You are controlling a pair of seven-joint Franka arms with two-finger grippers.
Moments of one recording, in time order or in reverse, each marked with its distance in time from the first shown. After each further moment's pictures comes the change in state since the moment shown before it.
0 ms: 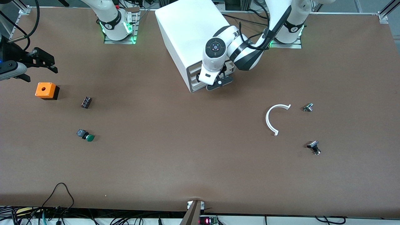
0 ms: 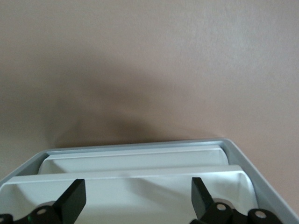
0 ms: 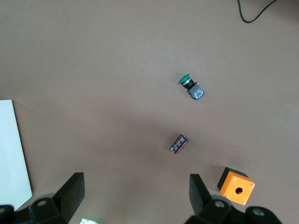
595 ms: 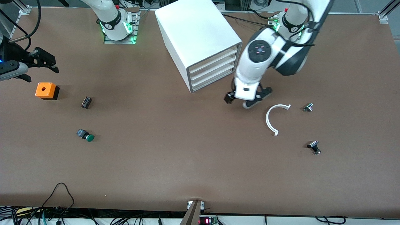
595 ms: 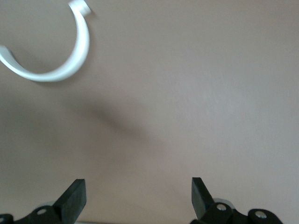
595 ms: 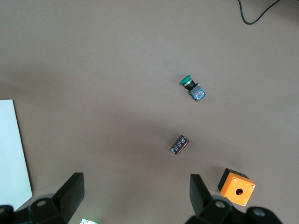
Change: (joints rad) left arm 0.262 -0.162 0.016 0.006 0.130 -0.035 -0.004; right arm 0.000 0.000 0.006 0.000 0.000 0.001 0.000
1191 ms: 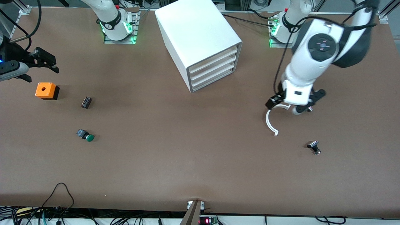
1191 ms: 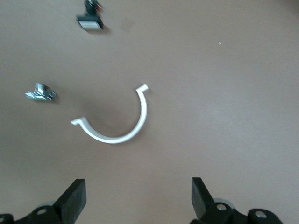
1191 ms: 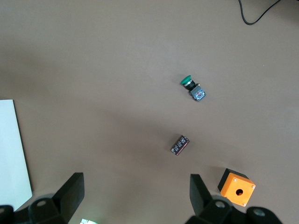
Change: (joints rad) left arm 0.235 -0.125 -0.002 0.053 0.015 -0.198 0.288; right arm 0.000 0.000 0.002 0.000 0.000 0.000 0.000
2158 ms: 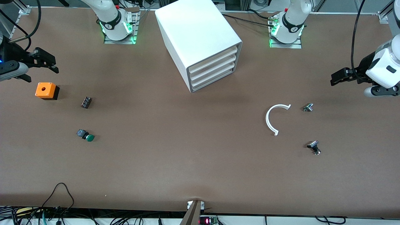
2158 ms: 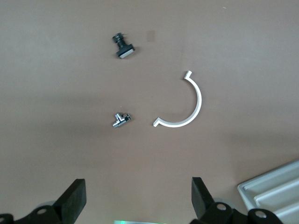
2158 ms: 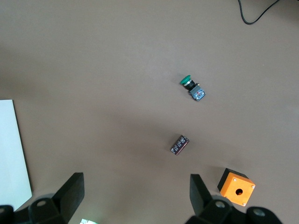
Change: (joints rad) left arm 0.054 -0.075 0.251 0.247 -0.089 -0.416 0.918; right arm -0.001 0.000 0.000 0.000 -0.001 0.000 0.000
